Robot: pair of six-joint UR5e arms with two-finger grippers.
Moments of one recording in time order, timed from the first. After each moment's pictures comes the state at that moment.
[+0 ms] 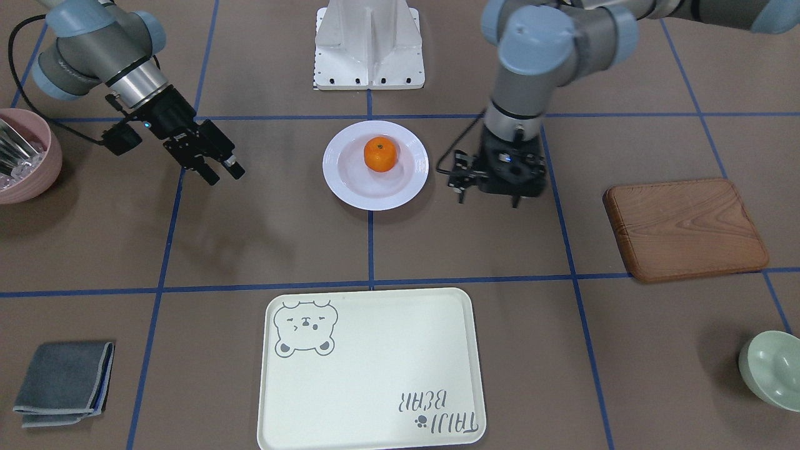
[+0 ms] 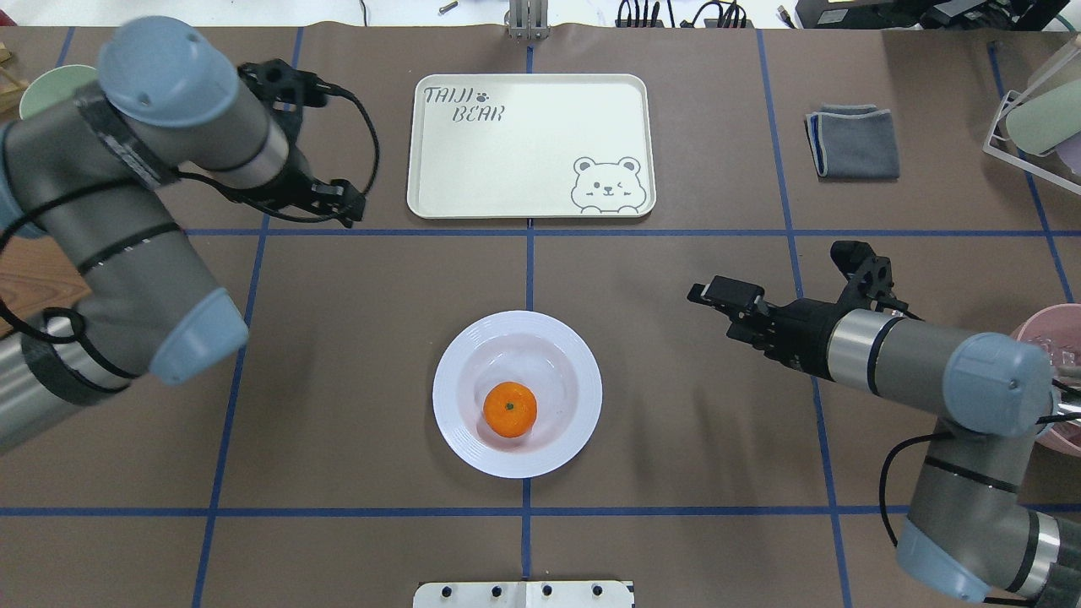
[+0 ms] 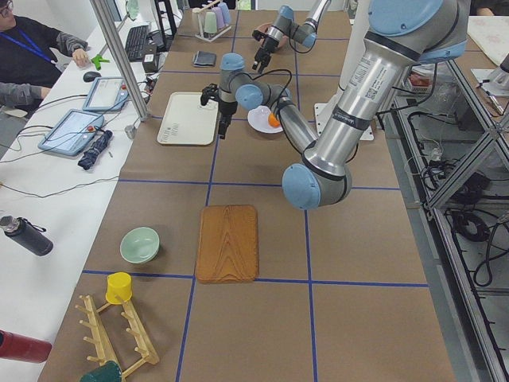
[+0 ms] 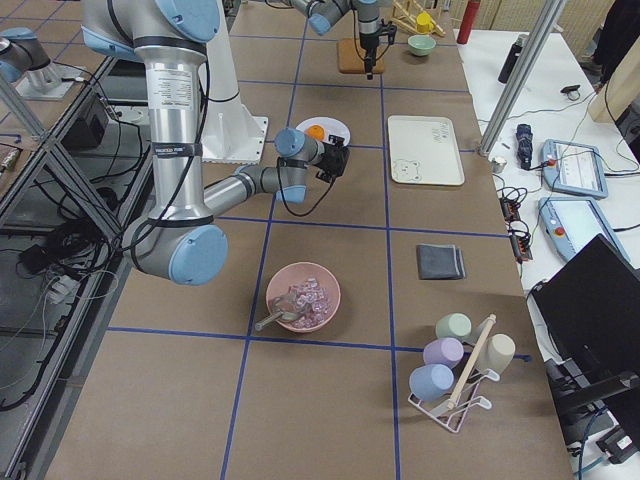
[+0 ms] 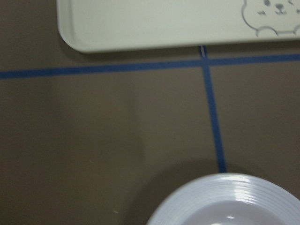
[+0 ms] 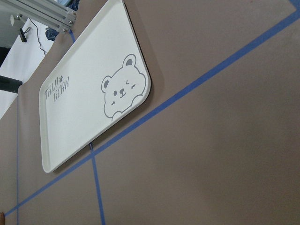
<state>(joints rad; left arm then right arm) -0.85 -2.07 -1.80 -1.54 -1.97 -0.76 0.43 -1.50 1.85 -0.48 1.48 1.85</state>
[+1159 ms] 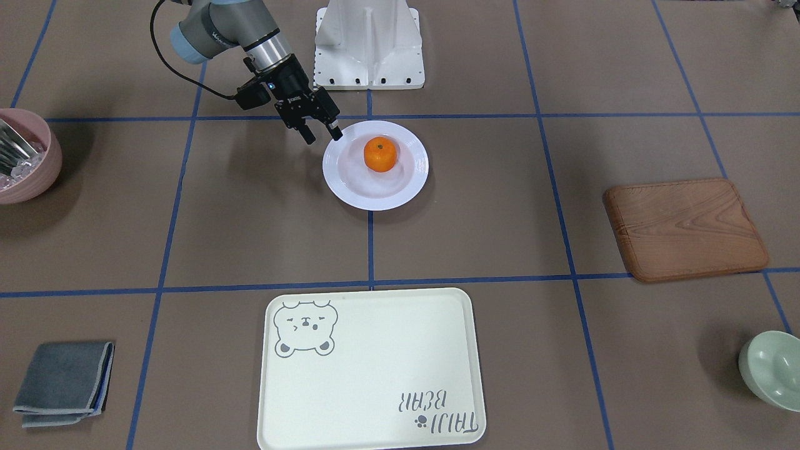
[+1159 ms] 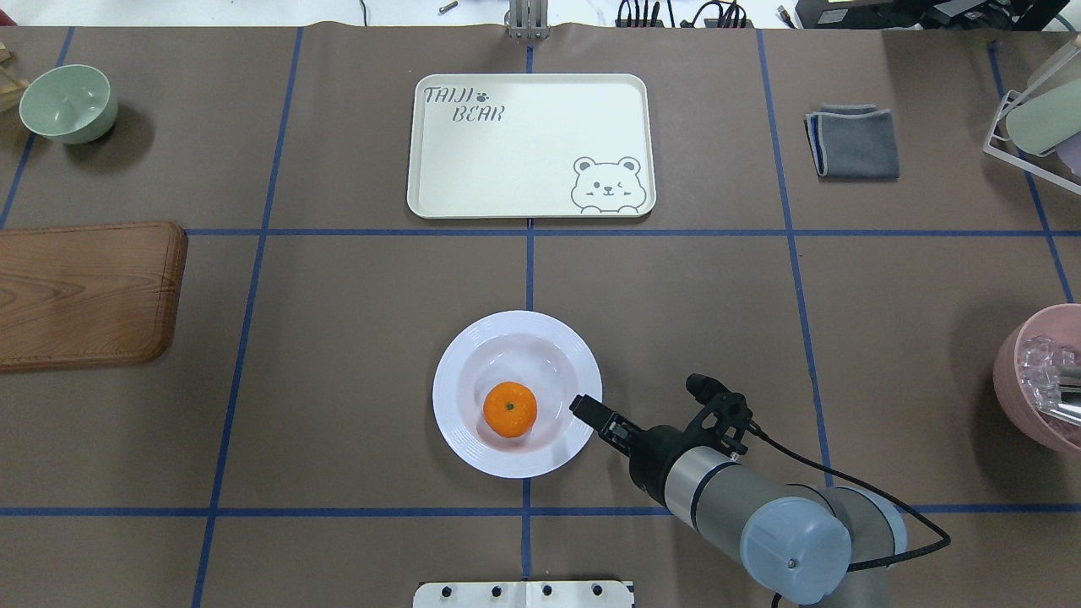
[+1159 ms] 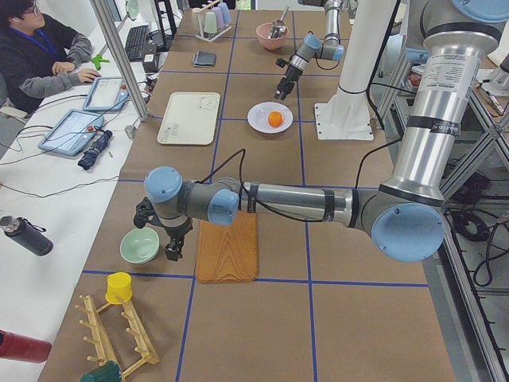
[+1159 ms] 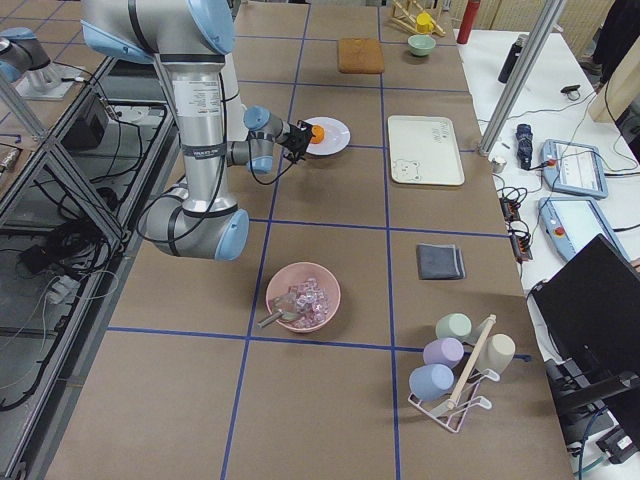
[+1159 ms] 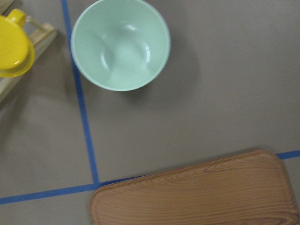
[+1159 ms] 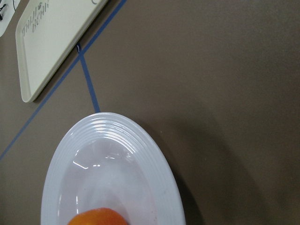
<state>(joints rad) -1.53 -1.78 -1.40 -1.70 -2.40 0.01 0.11 -1.32 1.81 -0.76 1.17 1.97</state>
